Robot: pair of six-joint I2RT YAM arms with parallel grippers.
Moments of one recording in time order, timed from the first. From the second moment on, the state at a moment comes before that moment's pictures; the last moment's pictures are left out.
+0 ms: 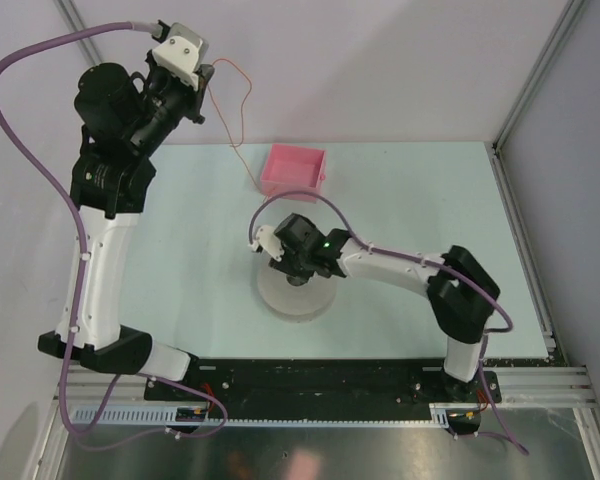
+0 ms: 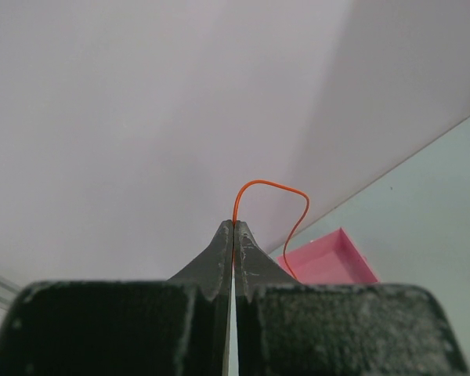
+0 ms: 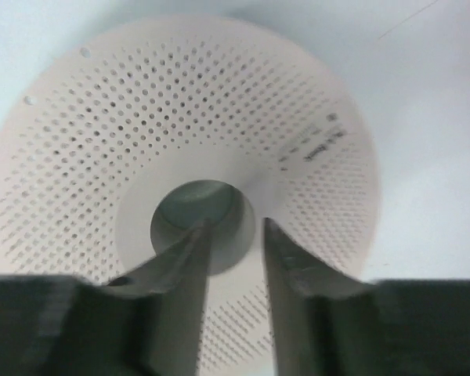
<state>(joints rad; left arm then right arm) -0.30 1.43 2.08 -0.54 0.19 0.37 0.98 1.87 1.38 -0.45 0.06 -0.31</state>
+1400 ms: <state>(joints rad) -0.59 1.73 2.43 -0.52 0.52 0.09 0.50 1.46 1.36 -0.21 -0.67 -0.01</state>
